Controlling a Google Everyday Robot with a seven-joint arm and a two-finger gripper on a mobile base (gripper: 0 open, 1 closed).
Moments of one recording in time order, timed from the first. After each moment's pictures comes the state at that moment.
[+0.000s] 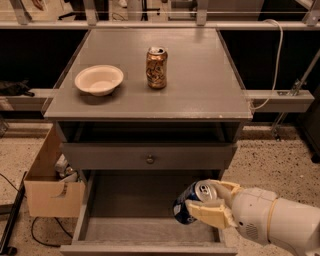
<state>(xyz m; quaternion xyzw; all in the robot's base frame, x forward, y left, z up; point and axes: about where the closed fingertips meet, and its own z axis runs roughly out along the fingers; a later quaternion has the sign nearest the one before) 0.371 -0.100 0.768 -0.30 0.80 0.28 0.44</state>
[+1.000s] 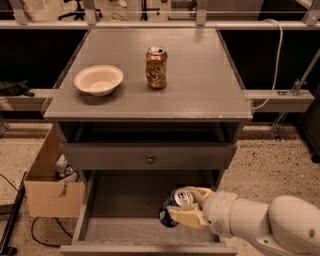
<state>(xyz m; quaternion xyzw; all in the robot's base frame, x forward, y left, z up) 0.398 -0.061 0.685 -0.33 0.79 0.29 0.42</state>
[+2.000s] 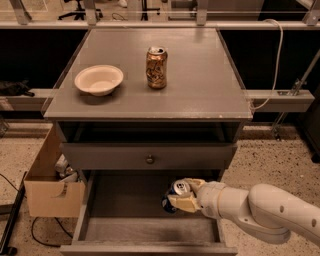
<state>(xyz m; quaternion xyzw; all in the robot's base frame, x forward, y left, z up) 0.465 -0.068 0.611 -0.34 0.80 0.26 0.42</state>
